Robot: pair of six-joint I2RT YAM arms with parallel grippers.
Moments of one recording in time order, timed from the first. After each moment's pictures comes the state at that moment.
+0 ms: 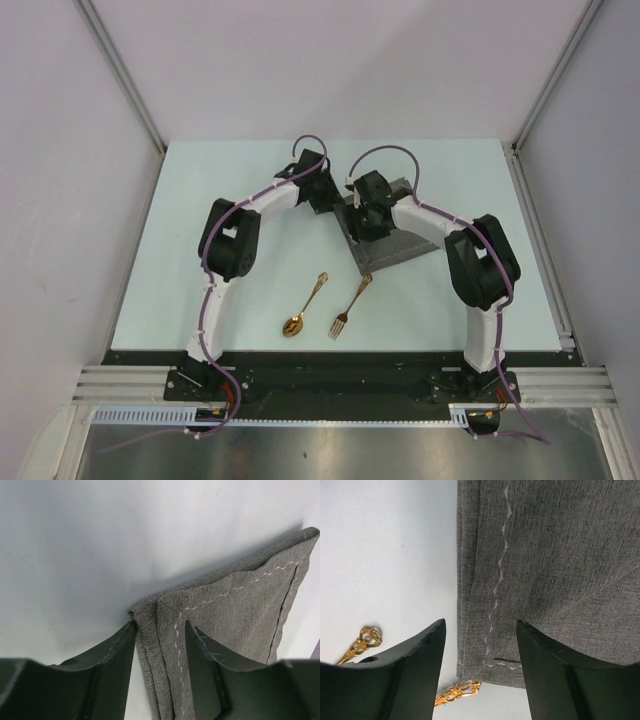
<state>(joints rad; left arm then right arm) -0.46 2.36 1.86 -0.37 0.13 -0.86 0.55 1.97 1.46 -0.53 -0.07 0.19</state>
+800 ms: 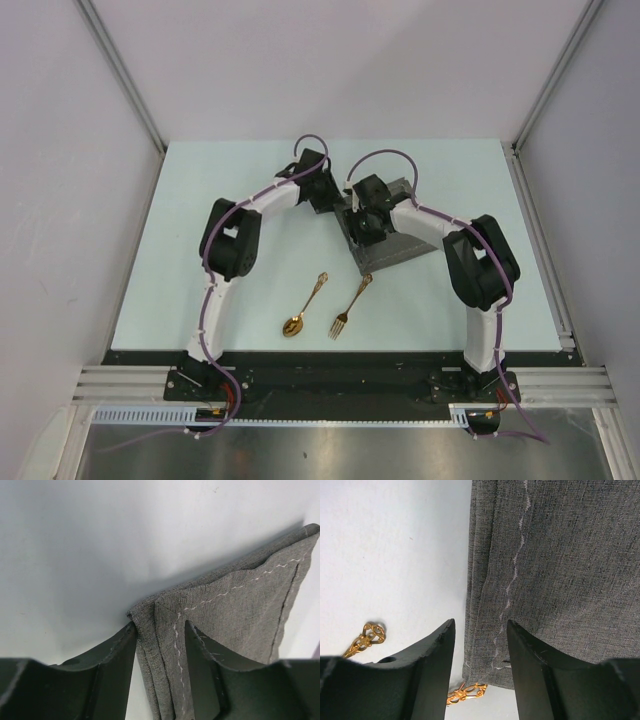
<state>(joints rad) -0.46 2.37 1.87 -0.38 0.15 -0.85 0.56 1.97 1.41 -0.49 -0.10 0.19</state>
